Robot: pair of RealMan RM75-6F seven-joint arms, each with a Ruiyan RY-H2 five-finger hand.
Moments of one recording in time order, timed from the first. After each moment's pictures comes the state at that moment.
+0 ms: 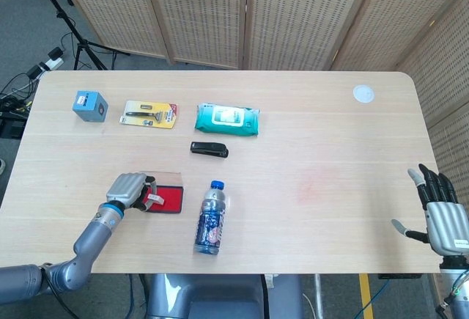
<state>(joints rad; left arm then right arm) -0.74 -1.41 -0.06 -1.65 0.68 0.89 0.39 0.10 -1.14 0.09 -1.52 -1.50 1.48 0.10</state>
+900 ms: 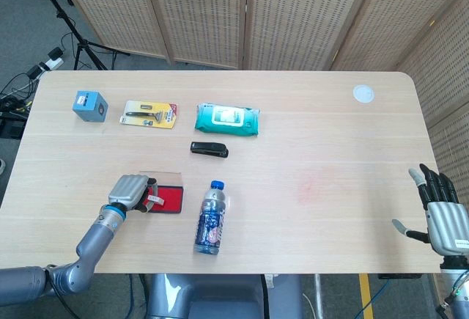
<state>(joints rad) -0.75 -1.44 -0.04 -1.64 0.70 0.92 0.42 0.10 -1.13 0.09 -1.52 -1.50 1.48 0.10</state>
